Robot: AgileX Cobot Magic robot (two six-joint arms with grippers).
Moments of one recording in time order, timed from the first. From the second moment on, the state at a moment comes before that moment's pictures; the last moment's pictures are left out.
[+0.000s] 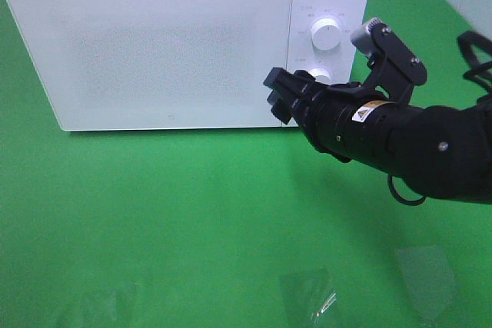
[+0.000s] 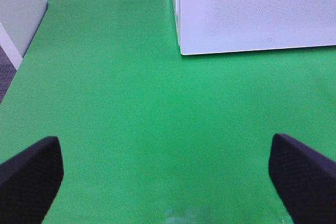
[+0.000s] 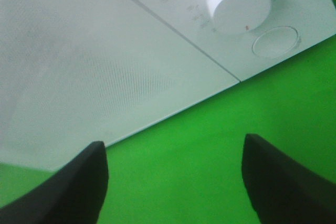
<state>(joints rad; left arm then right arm) 0.03 0.00 -0.50 -0.08 1.05 0.11 0.71 1.66 -0.60 0.60 -0.61 0.37</state>
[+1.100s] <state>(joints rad) 0.03 0.00 -0.50 -0.08 1.05 0.11 0.38 0.89 -0.88 -0.01 0.93 0.00</state>
